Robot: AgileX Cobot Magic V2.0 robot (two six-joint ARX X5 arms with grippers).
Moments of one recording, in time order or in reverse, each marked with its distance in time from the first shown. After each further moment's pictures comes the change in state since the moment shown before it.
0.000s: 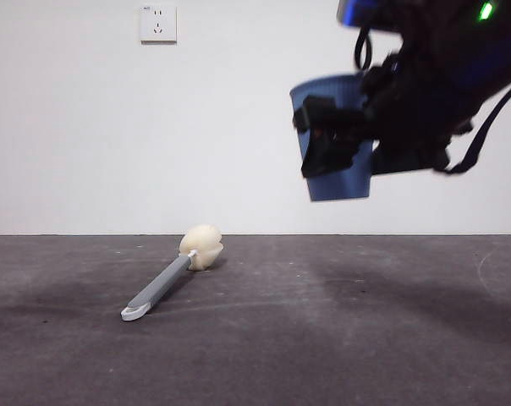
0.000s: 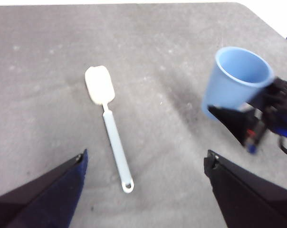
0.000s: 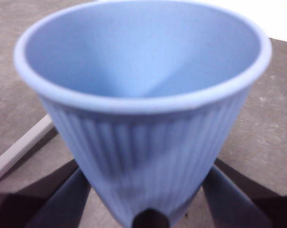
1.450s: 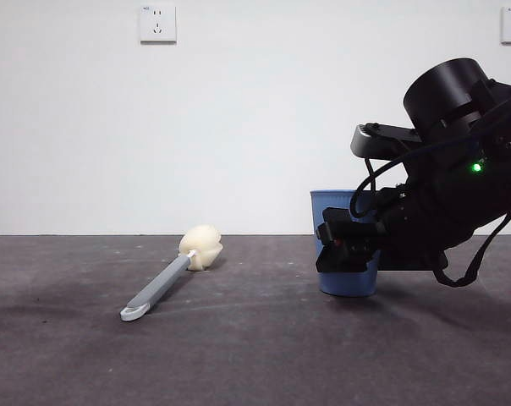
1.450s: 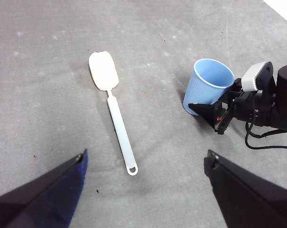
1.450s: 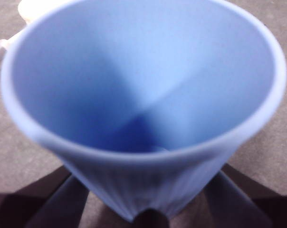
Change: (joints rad) left arm 0.000 -0.026 0.000 -0.066 0.000 0.001; right arm -0.209 0.390 0.007 0.251 -0.260 -0.008
